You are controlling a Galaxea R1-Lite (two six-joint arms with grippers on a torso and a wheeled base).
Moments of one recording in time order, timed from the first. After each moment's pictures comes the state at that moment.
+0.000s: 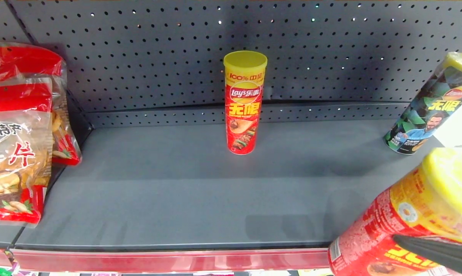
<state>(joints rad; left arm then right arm) -0.03 0.40 -0.50 -0.13 -0.12 0.03 0.70 0.97 -0.60 -0.22 0.38 -0.37</state>
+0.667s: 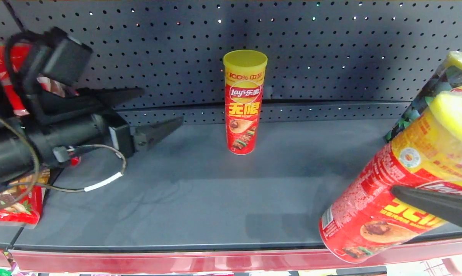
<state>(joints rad) -0.43 1.37 -0.81 -0.53 -0.26 0.21 0.70 1.02 -0.73 -0.22 0.35 -0.33</state>
